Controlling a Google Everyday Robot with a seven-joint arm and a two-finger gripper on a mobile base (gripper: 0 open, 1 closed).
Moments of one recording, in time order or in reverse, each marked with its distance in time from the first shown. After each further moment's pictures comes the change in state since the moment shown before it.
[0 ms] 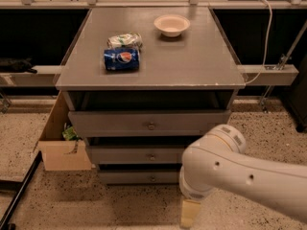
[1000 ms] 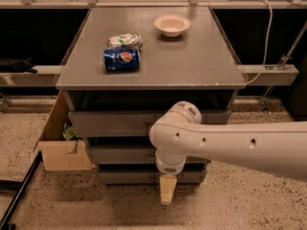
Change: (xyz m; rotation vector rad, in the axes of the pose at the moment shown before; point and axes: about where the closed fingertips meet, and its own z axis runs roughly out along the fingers) arm -0.059 -0.059 0.028 -0.027 0.063 -0.060
